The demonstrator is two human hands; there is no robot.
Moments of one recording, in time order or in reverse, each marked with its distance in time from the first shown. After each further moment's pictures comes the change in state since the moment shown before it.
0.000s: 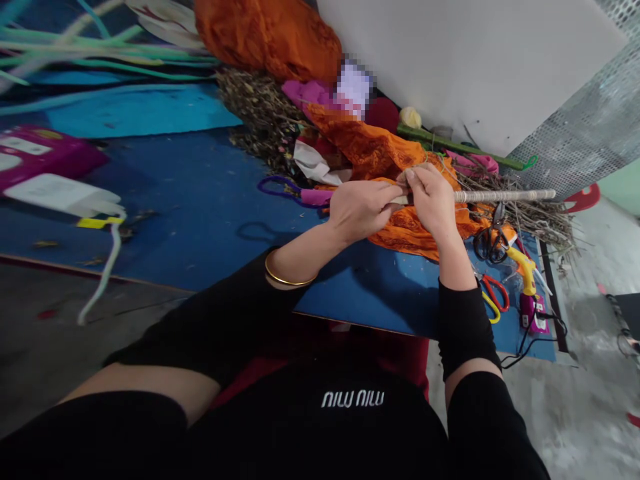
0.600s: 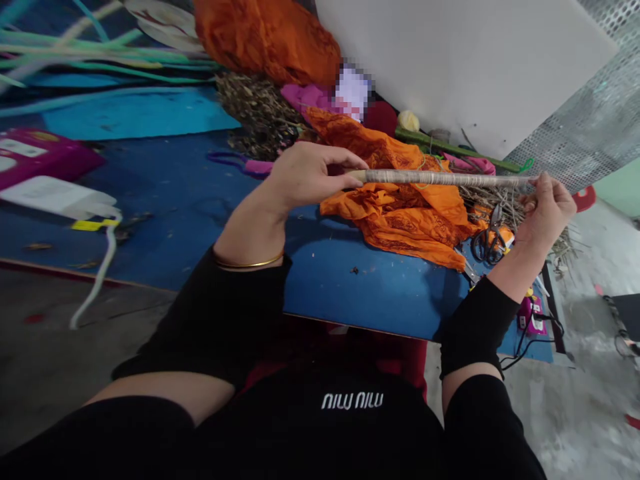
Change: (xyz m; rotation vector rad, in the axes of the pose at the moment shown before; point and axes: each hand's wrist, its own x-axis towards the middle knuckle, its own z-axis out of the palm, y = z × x) left_hand 0.006 -0.059 -0.053 -0.370 -0.035 -0.292; right_hand -0.007 0.031 -0.148 0.148 0.819 0.282
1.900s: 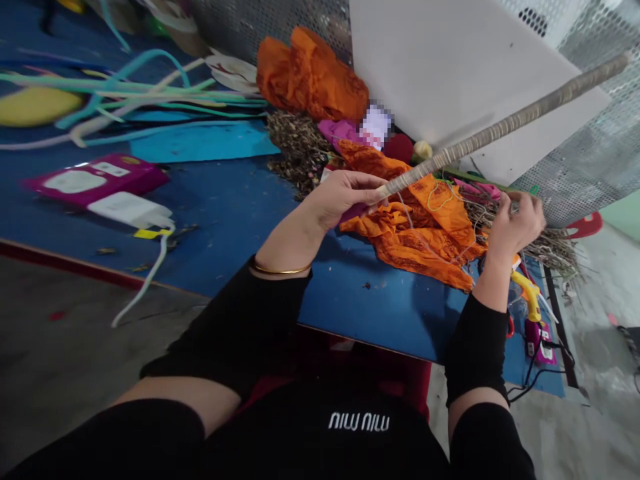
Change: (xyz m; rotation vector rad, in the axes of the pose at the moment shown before) left_hand 0.005 0.006 0.014 -1.050 -0.076 -0.277; right_hand -0.030 0.015 0.042 -0.704 0.017 -0.413
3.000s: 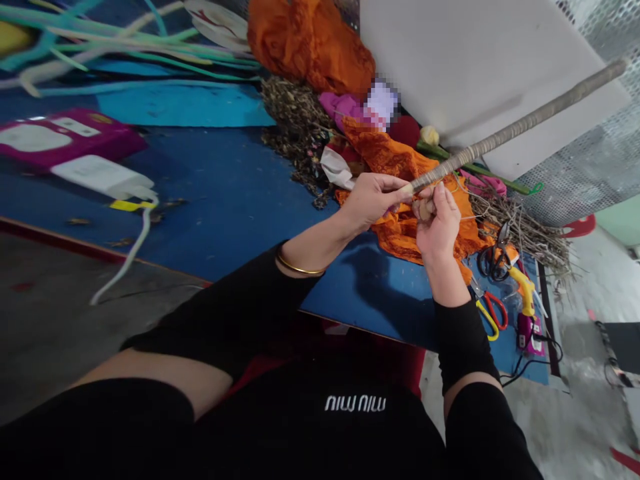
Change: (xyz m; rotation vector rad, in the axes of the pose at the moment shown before) left_hand 0.003 -0.030 0.041 0.130 0.125 0.153; right_hand -0.090 -0.108 0.033 1.272 -0.557 0.510
